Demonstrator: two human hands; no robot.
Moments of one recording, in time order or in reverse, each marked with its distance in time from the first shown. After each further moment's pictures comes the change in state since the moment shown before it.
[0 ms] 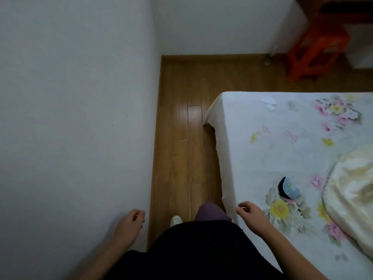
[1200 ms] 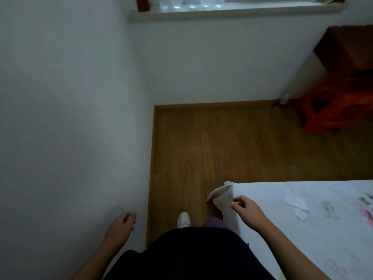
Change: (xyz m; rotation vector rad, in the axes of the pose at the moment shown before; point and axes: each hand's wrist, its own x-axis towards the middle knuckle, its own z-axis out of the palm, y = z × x) left_hand 0.454 0.484 -0.125 0.017 0.044 0.032; right_hand 0.478 -0.420 -0.244 0.071 -0.036 -0.086
